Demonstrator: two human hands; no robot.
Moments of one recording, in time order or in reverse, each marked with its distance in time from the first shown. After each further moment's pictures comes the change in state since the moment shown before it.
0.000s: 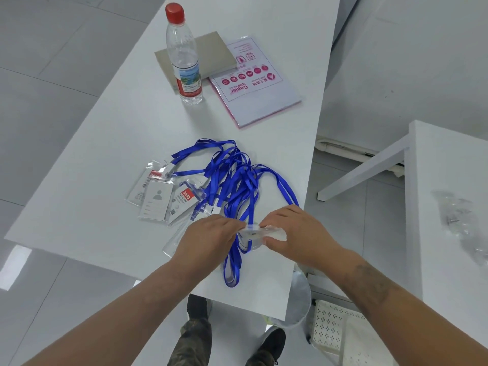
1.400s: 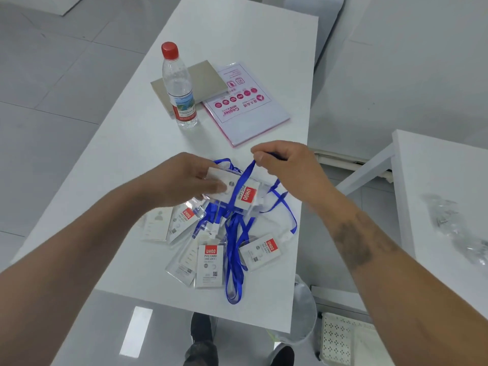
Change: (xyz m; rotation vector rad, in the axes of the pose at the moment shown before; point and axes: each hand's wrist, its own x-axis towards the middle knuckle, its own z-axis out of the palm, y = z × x) left_hand 0.078 -0.026 -0.160 -0.618 -0.334 -0.403; right_hand 0.066 -0.065 -0.127 0.798 0.327 0.232
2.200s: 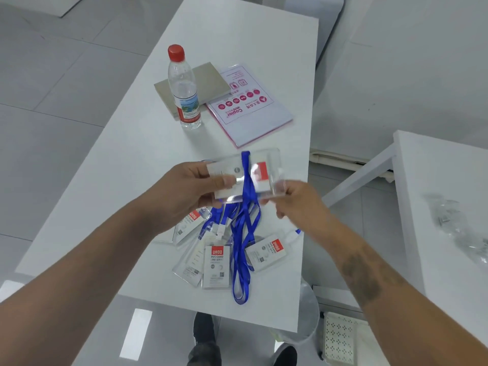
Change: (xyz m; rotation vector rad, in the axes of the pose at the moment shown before) left_hand -0.015 -0.011 0.012 -0.718 0.013 -0.082; right_hand -0.042 0.006 0.019 -0.027 -0.093 0.266
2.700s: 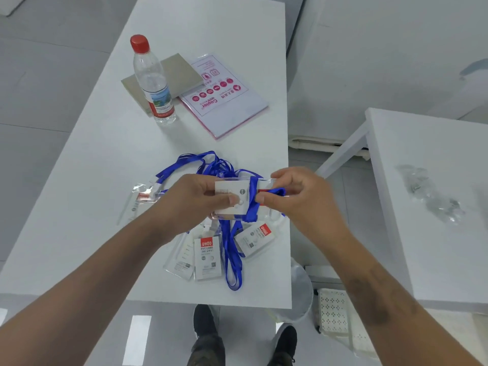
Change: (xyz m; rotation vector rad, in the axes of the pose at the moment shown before) left_hand -0.012 -0.015 0.034 0.401 -0.005 0.033; right_hand -0.043 0.022 -0.005 0.040 0.337 -0.108
